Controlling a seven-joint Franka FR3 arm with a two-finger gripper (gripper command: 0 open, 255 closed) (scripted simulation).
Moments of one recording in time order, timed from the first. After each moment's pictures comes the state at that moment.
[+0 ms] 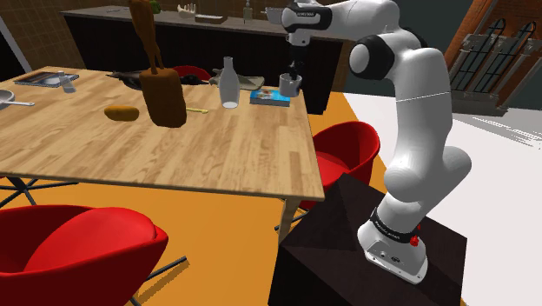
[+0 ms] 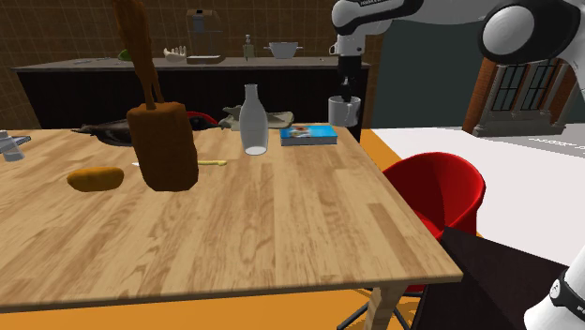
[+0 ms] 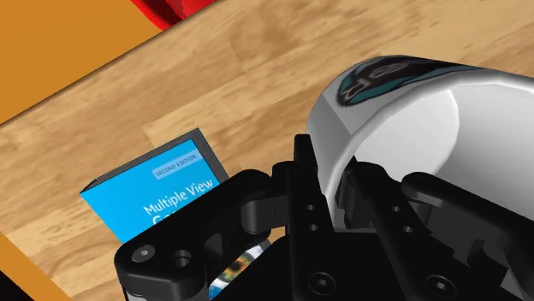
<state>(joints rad) -0.39 0.58 -0.08 -1.11 0.05 1.62 -0.67</state>
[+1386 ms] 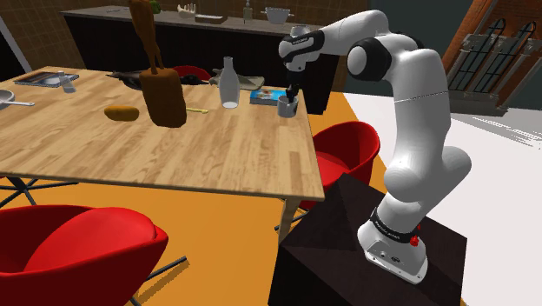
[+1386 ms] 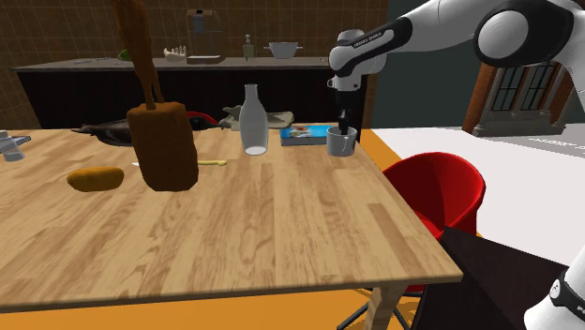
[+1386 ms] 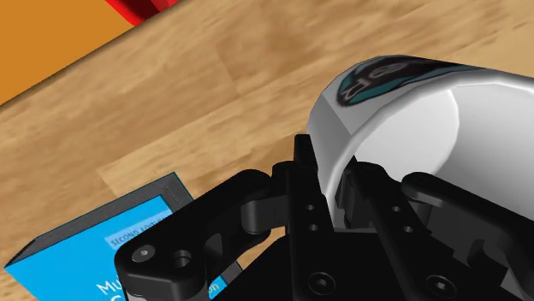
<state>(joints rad) -0.39 0.60 -0.08 -1.35 0.05 1.89 -0.68</state>
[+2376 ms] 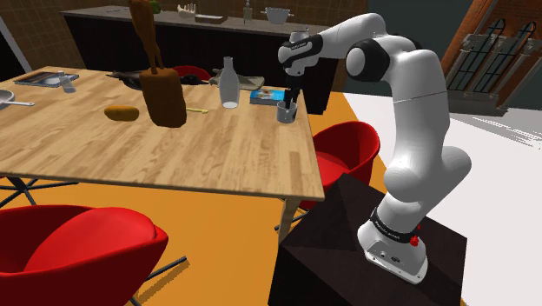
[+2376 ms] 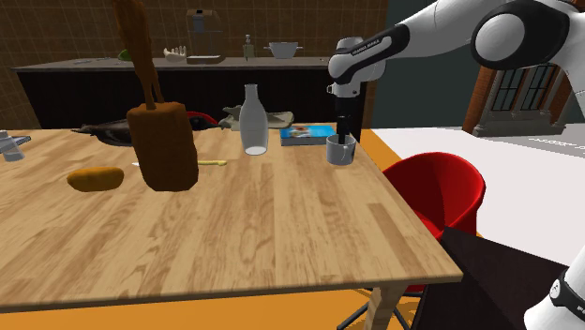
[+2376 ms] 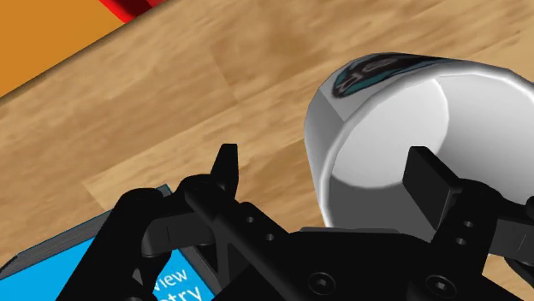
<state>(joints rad) -0.38 0.62 -0.07 -1.38 0.06 1.93 -0.68</state>
